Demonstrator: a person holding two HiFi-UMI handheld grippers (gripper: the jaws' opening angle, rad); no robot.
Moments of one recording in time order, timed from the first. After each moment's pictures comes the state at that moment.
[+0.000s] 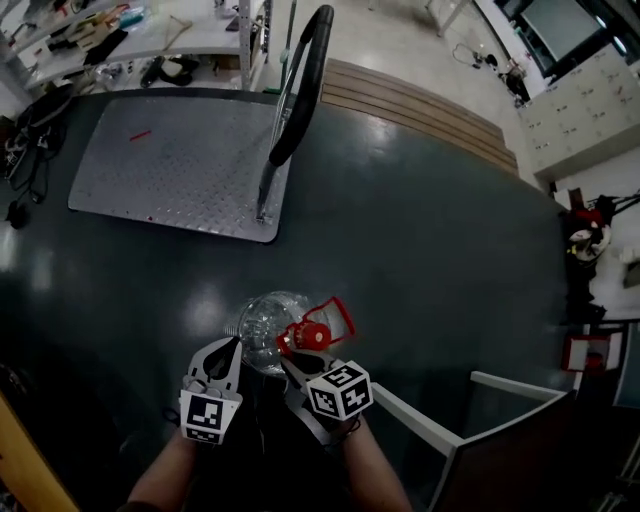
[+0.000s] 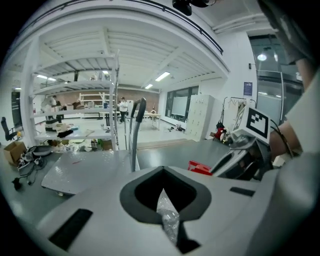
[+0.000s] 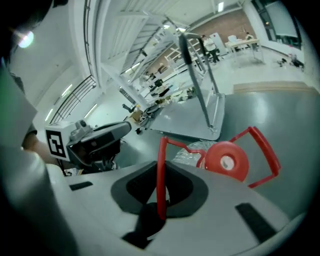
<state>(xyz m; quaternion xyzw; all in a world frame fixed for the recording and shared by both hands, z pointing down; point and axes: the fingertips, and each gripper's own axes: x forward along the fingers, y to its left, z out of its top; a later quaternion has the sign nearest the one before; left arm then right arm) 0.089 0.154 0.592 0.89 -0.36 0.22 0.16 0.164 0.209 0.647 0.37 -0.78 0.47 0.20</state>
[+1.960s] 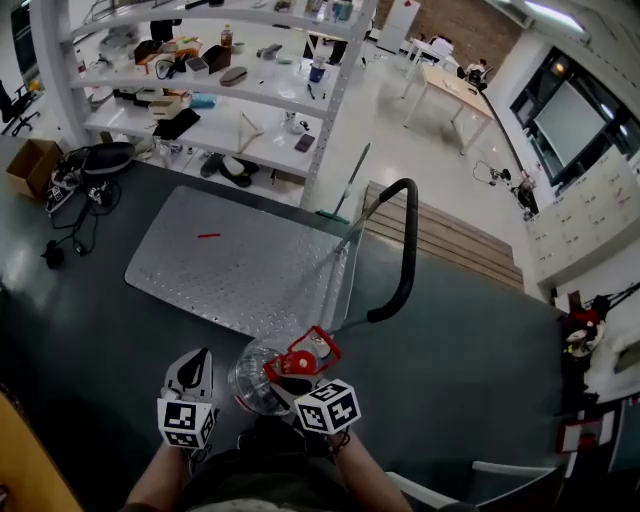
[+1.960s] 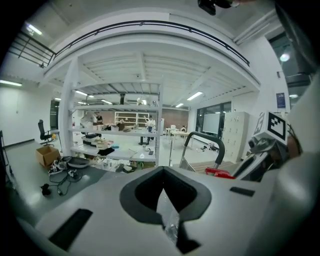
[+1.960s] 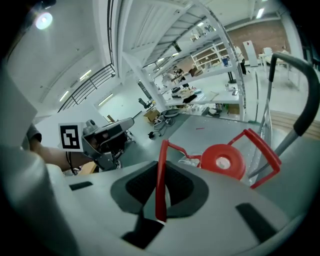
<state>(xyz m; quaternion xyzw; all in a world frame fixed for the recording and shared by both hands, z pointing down) -0.208 -0.088 0.446 0.82 -0.54 0.13 0.13 -0.078 -0.032 0.501 0.31 -0.84 0.38 0.24</state>
